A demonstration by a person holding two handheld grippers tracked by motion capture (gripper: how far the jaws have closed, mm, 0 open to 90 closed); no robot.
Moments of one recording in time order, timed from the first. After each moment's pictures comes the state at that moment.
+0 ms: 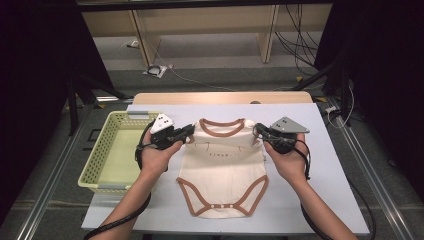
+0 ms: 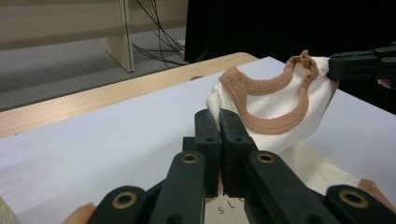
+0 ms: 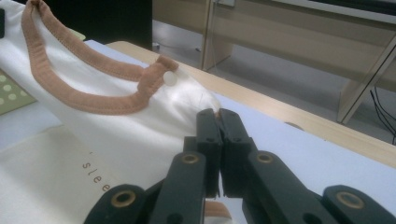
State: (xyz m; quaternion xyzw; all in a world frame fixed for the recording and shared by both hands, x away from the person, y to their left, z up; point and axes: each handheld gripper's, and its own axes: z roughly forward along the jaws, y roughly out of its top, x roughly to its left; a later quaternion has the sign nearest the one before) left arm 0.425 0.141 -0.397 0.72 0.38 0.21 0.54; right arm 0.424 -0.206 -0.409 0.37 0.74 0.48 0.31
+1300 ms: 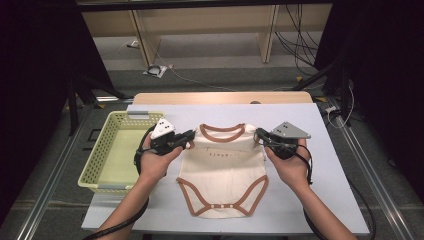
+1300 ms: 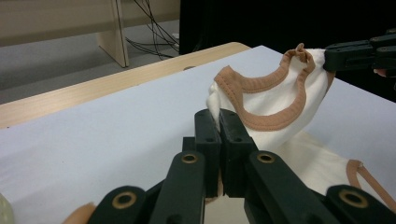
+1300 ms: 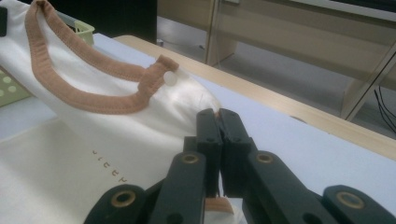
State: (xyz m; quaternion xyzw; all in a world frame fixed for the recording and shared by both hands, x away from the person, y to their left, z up) left arm 0.413 0.140 -0.401 0.74 0.37 0.20 0.53; right arm 0.412 -0.208 -0.413 0.36 0.74 0.47 0.31
